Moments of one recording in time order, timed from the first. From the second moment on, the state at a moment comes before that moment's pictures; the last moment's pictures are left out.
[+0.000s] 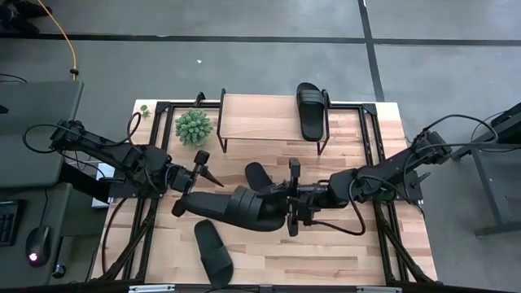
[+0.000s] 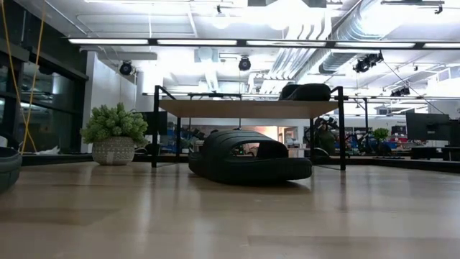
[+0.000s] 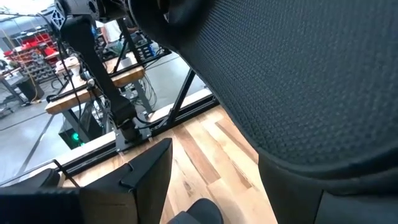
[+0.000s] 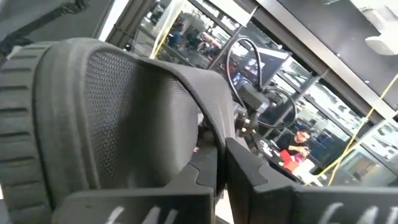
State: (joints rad) left arm -0.23 0.87 0.76 -0.05 0.01 0.31; right arm 0.45 1.52 1.39 0.20 0.43 -0.68
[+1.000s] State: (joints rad) left arm -0.23 0.87 0.76 -0.05 -0.01 0.31; right arm 0.48 1.49 1.39 0.02 0.51 -0.50
